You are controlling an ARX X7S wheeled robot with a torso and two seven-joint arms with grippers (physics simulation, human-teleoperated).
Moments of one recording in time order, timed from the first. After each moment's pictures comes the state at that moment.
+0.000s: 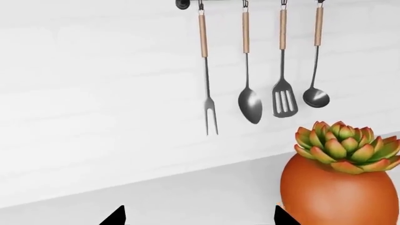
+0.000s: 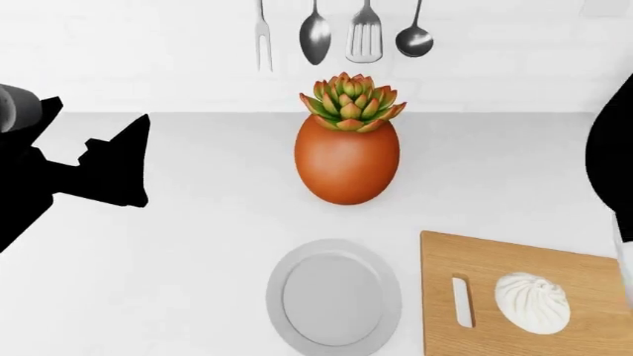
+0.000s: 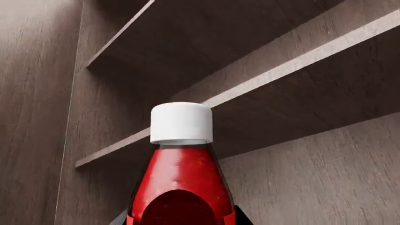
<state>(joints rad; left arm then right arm) -0.76 -0.87 -0.22 0.65 -1.57 -1.17 -0.59 2.10 0.03 0.20 0.27 0.88 1.13 0.30</state>
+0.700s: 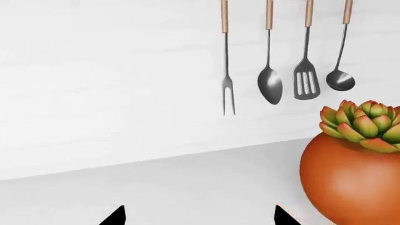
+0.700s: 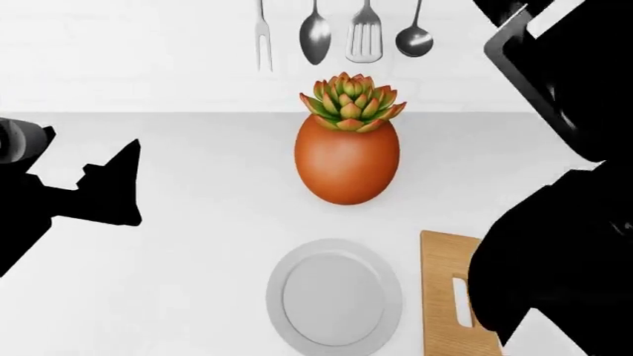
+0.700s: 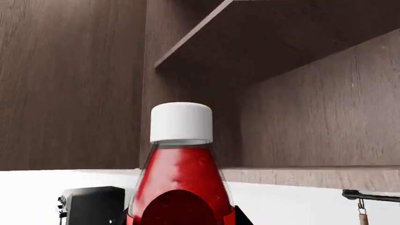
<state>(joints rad) -0.58 -0.87 -0.29 0.67 -1.48 -1.13 -0.54 1.48 0.03 0.05 -0.39 1.49 1.12 0.58</state>
